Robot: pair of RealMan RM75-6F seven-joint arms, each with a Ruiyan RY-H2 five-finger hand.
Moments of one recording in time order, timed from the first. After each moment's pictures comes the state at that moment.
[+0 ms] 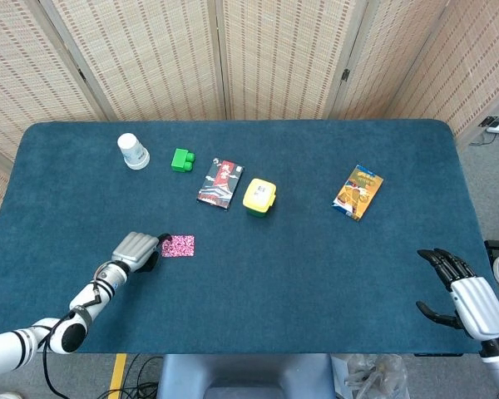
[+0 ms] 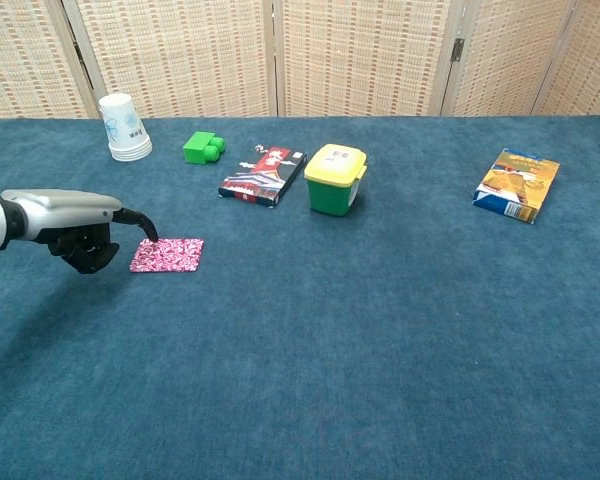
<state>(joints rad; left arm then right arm) -0.80 -1.41 -0.08 -1.42 0.94 0.65 0.35 0.10 -1.07 -0.04 -1.53 -1.68 1.51 0.31</state>
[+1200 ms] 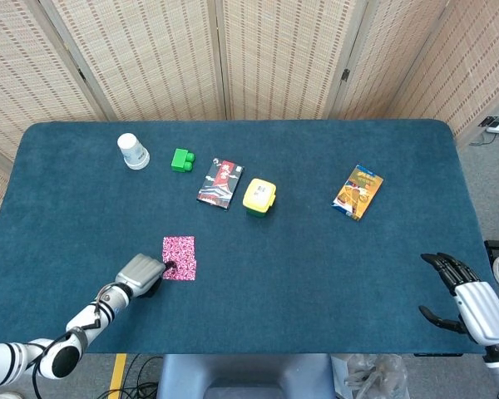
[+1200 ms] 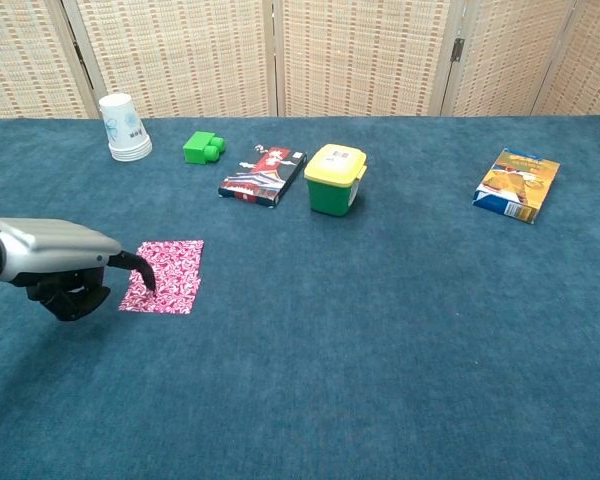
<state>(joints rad) -0.86 -1.31 0.08 -1.68 0.89 0.75 0.52 0.08 -1.06 -0.06 -1.52 -1.68 1.52 0.35</state>
